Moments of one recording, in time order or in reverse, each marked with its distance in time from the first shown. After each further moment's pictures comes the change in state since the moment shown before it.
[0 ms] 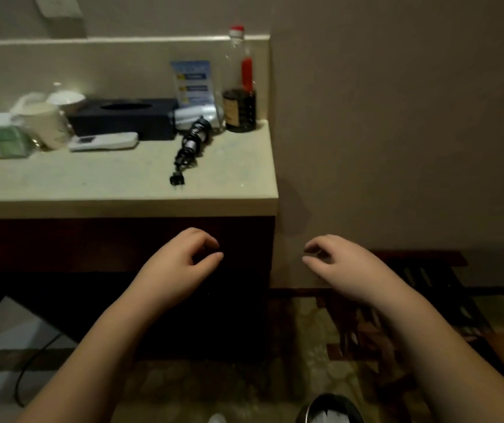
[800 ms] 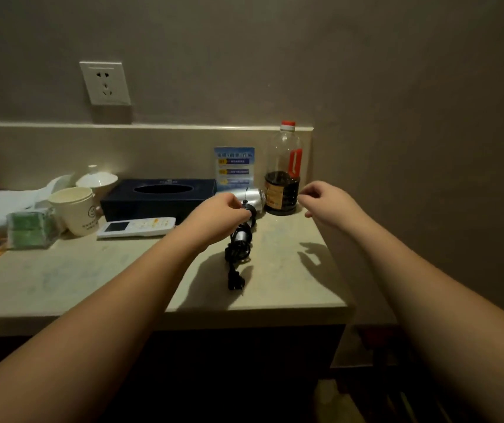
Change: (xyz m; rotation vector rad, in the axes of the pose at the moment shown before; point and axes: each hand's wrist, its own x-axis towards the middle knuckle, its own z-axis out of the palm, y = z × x) left_hand 0.209 -0.032 -0.137 -0.128 0.032 -0.082; right_hand 0.243 -0.126 -0.083 0.200 0.406 0.018
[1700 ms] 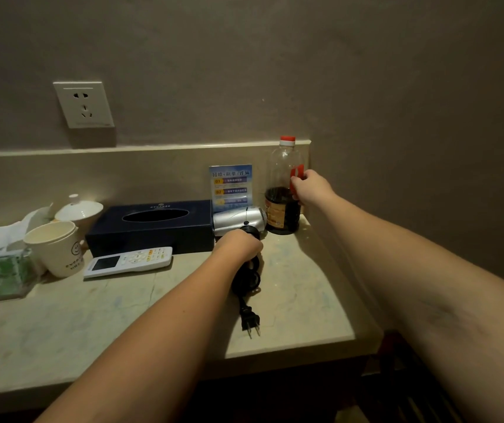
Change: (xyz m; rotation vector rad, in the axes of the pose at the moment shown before) left_hand 0.081 -0.009 0.038 0.188 -0.239 -0.336; right_hand 0.129 0.000 0.032 0.246 0.129 0.243
